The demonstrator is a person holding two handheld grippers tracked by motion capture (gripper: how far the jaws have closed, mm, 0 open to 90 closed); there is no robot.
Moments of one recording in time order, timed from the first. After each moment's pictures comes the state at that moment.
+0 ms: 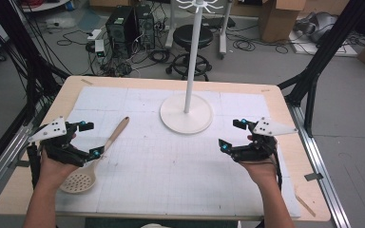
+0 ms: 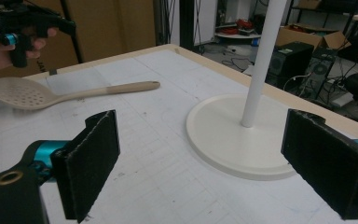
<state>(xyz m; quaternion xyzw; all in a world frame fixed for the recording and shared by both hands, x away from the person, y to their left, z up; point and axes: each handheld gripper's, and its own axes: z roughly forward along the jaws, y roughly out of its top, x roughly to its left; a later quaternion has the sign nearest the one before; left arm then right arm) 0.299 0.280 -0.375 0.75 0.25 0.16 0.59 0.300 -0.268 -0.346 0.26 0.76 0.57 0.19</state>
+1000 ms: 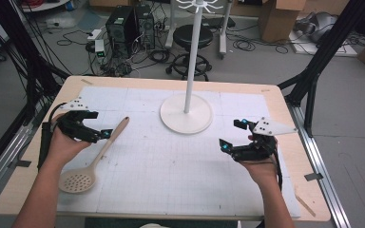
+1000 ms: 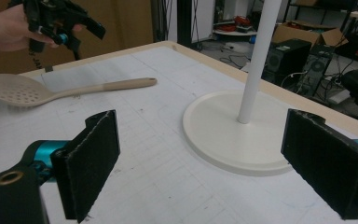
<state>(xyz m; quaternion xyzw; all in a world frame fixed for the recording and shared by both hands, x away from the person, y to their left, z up) 0.368 0.265 -0.369 0.82 0.35 0.14 0.44 0.302 -0.270 -0.348 0.27 0.76 0.56 0.19</state>
